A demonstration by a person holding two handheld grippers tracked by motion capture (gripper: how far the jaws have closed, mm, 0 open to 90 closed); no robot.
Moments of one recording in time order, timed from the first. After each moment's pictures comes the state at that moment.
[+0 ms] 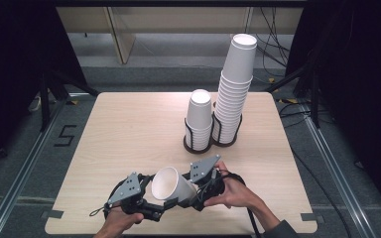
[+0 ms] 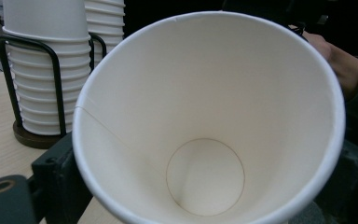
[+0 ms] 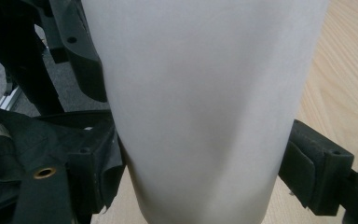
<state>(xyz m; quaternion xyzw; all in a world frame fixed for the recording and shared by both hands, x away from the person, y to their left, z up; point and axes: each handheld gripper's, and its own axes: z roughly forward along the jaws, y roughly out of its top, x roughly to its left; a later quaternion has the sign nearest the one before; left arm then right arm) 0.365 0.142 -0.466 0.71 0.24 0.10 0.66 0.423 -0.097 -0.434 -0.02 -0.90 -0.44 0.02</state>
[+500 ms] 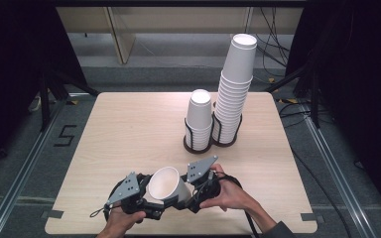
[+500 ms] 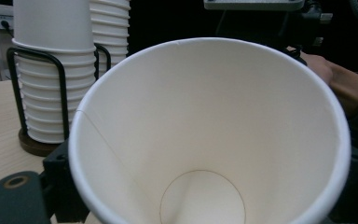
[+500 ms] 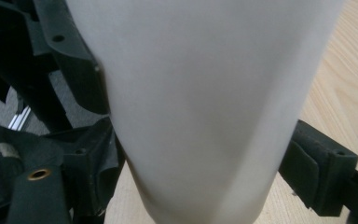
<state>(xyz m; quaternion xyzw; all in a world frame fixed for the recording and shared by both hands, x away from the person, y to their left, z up) 0.365 0.143 -0.463 0.70 0.24 0.11 0.66 0.422 -0.089 -0.442 -0.04 -0.89 -0.46 0.04</state>
